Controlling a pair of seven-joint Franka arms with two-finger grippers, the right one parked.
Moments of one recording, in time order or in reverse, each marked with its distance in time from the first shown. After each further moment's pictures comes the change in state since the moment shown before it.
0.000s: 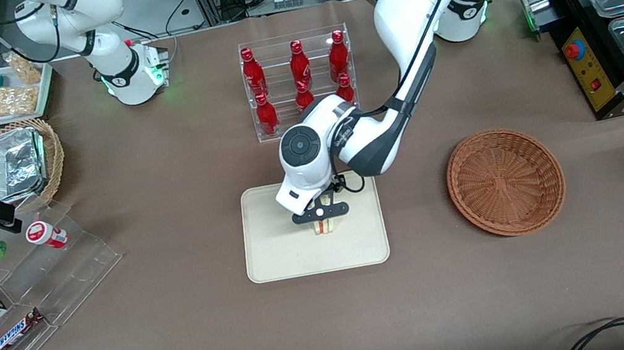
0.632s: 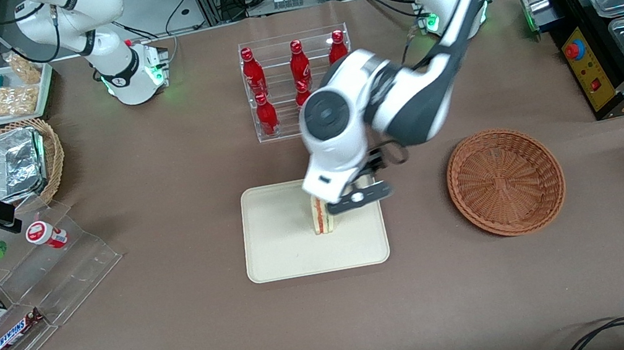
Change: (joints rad) arm 0.093 -0.245 0.037 0.043 0.002 -0.369 0.035
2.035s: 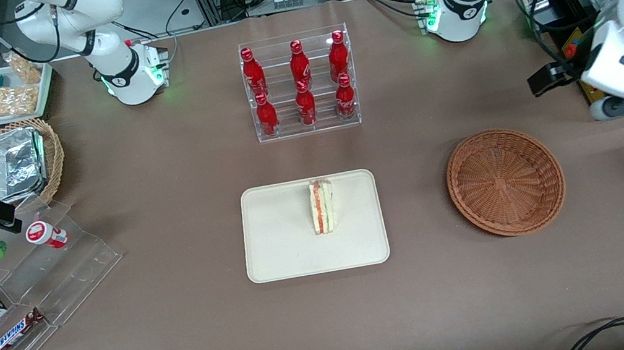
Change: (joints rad) arm 0.524 -0.440 0.009 -0.157 -0.070 -0.355 0.569
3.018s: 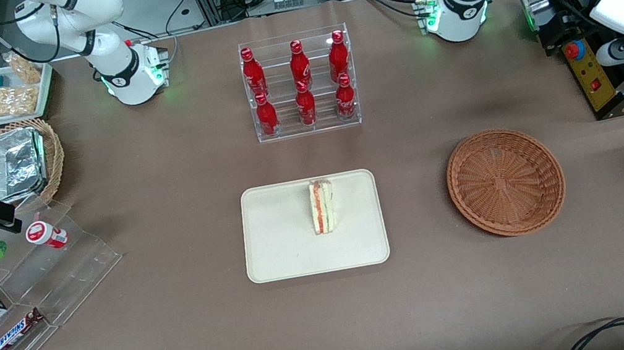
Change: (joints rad) arm 0.035 -0.178 -0.012 -0.160 0.007 0.001 0.153
